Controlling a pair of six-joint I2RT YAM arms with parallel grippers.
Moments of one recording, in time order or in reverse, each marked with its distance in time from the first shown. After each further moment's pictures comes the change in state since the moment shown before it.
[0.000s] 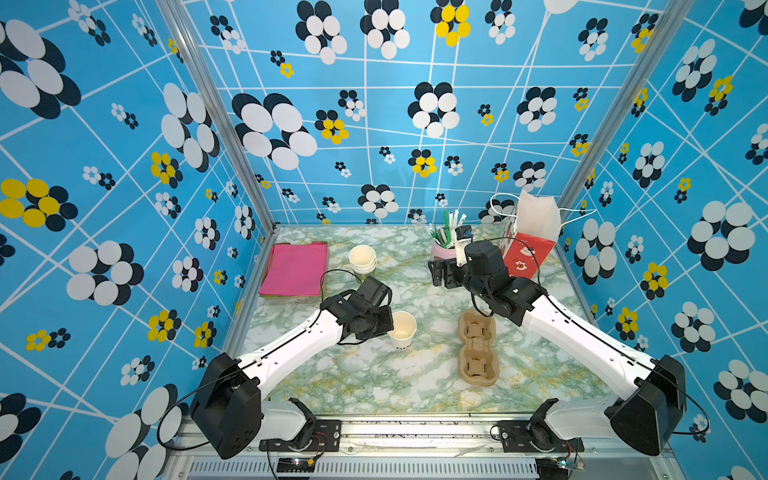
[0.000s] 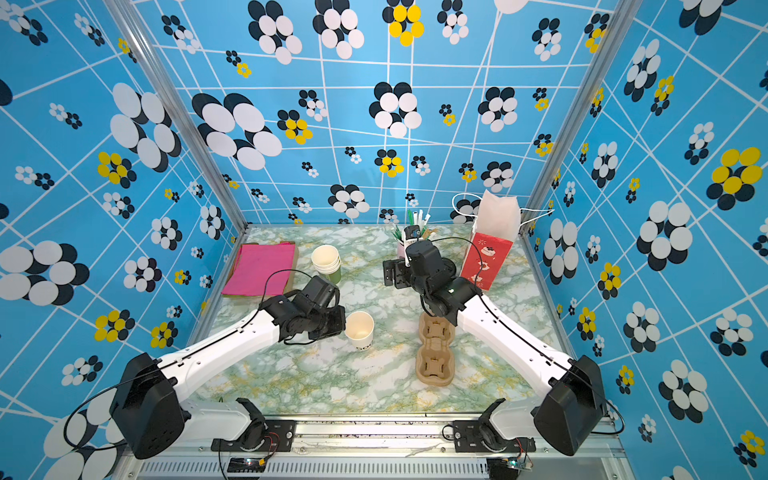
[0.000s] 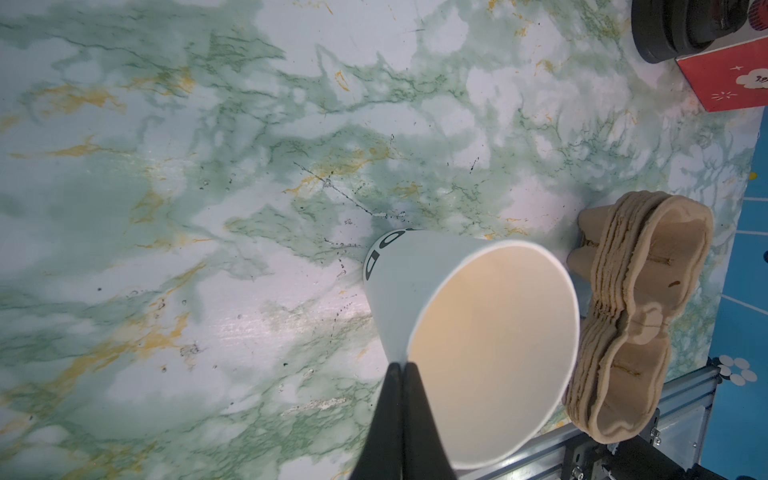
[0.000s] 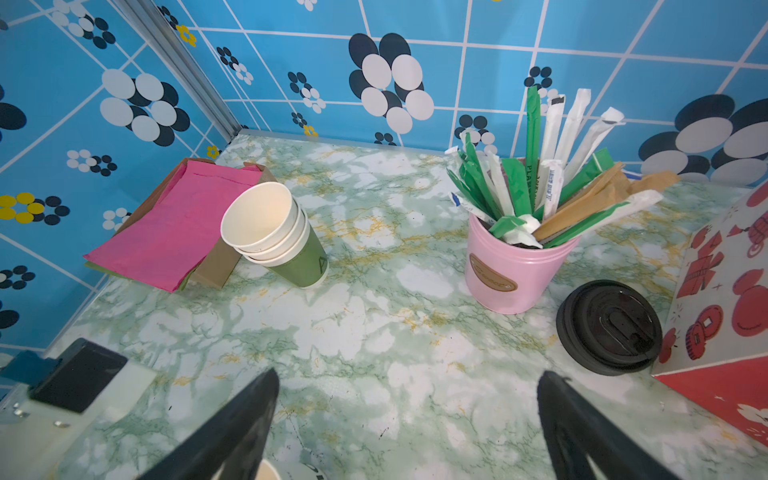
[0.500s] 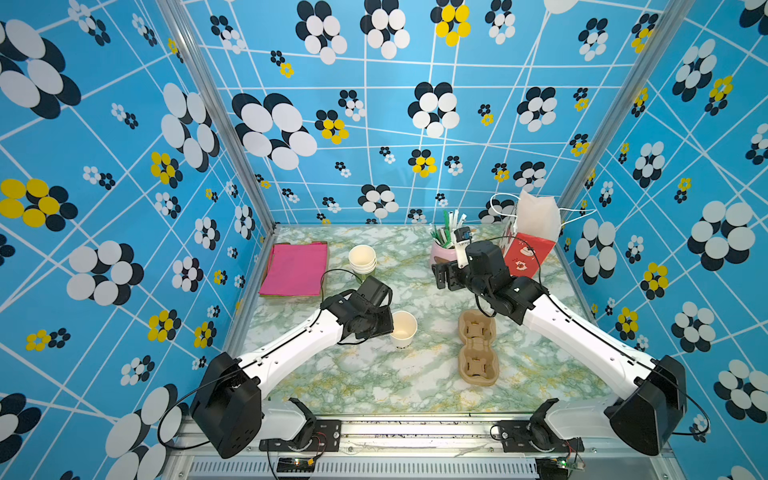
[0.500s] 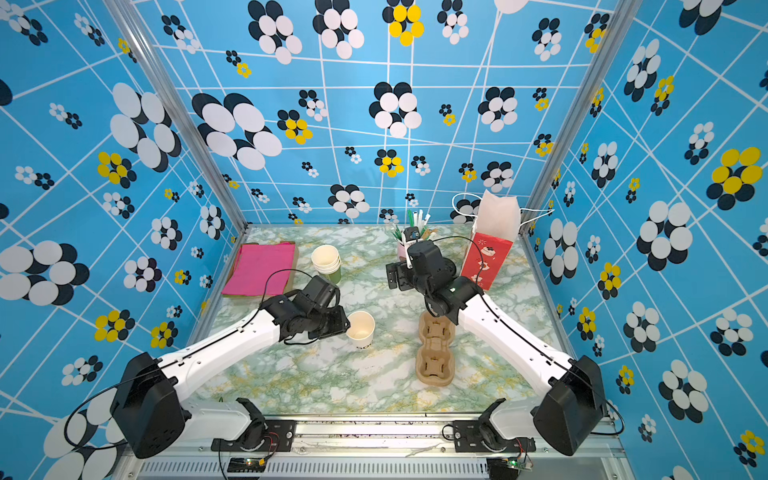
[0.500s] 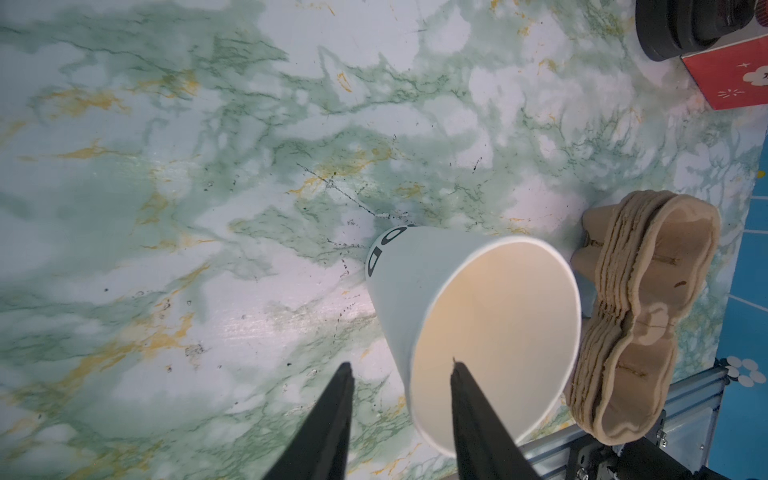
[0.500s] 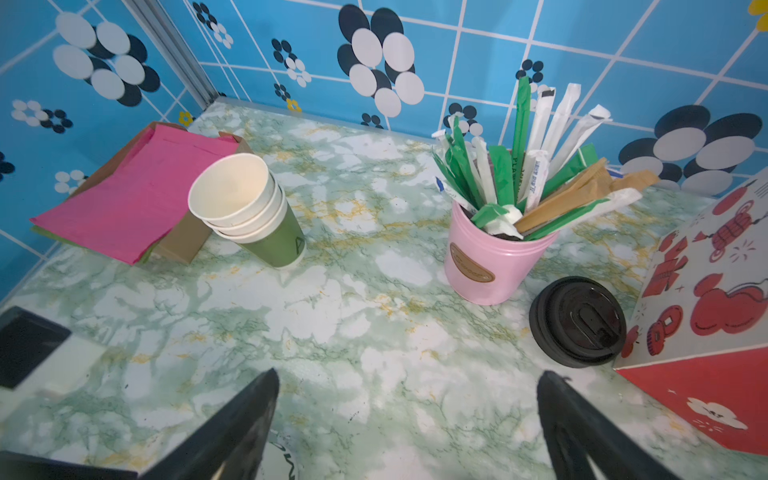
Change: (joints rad) left arm -0.001 -0.005 0.013 -0.015 -0.018 0.022; right arm -0.026 0.000 0.000 -0.065 0.011 -0.113
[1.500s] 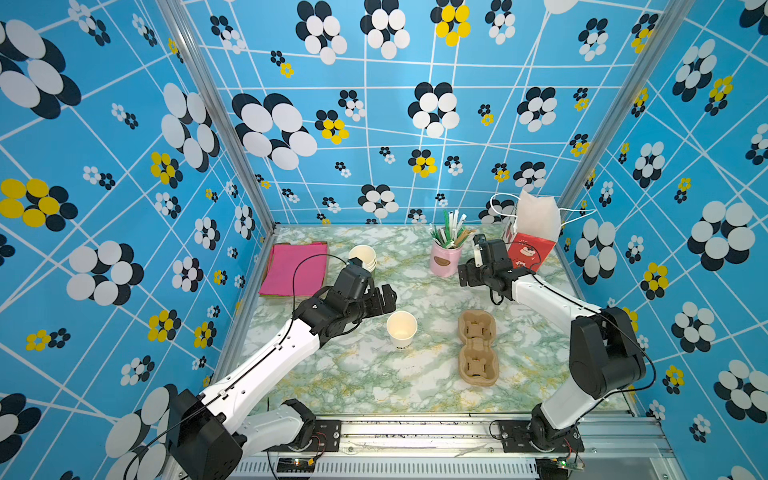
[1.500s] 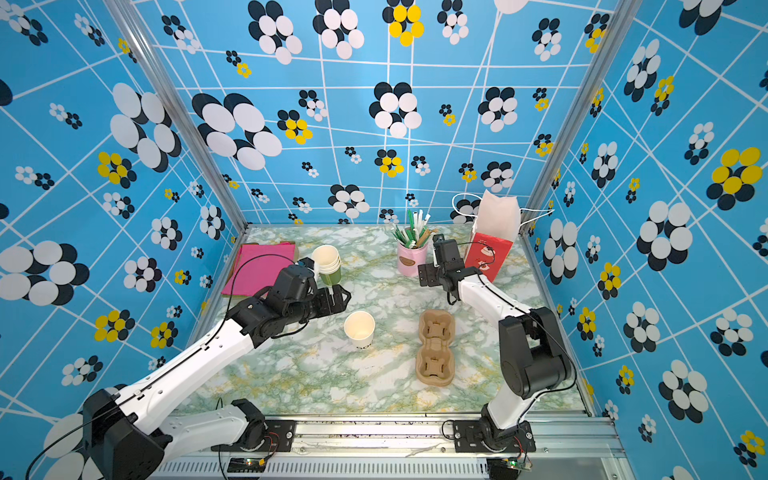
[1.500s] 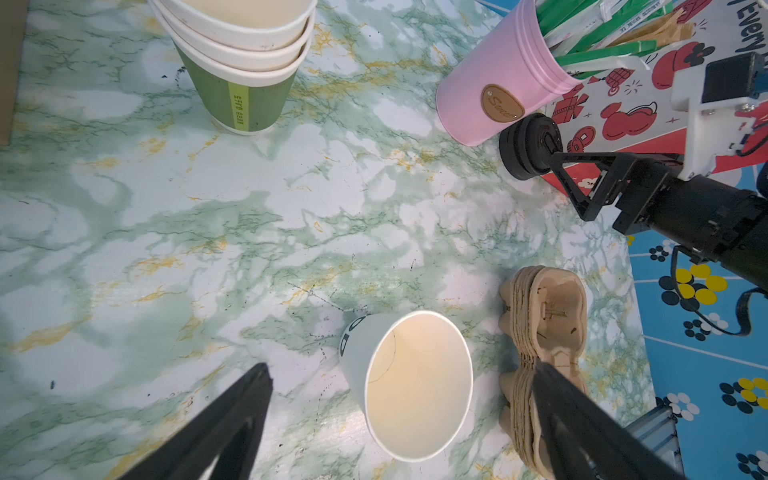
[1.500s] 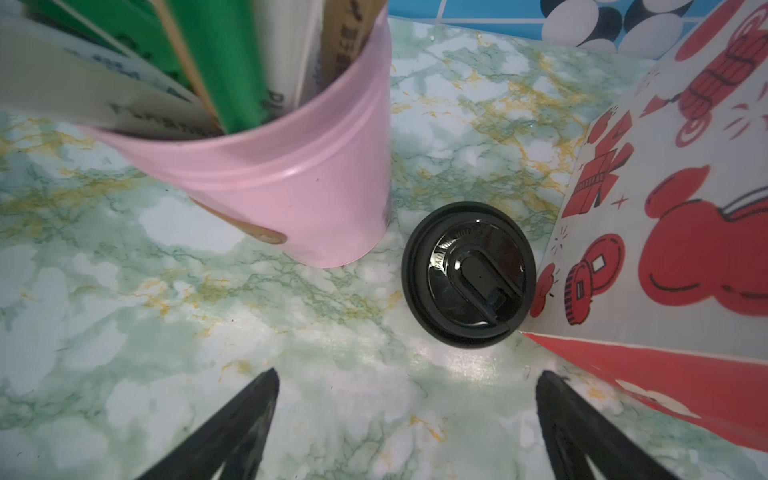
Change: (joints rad) left arm 0.070 -0.175 0.008 0.137 -0.063 0.084; right arm -0.328 0.323 -0.064 0.161 -0.084 -0.097
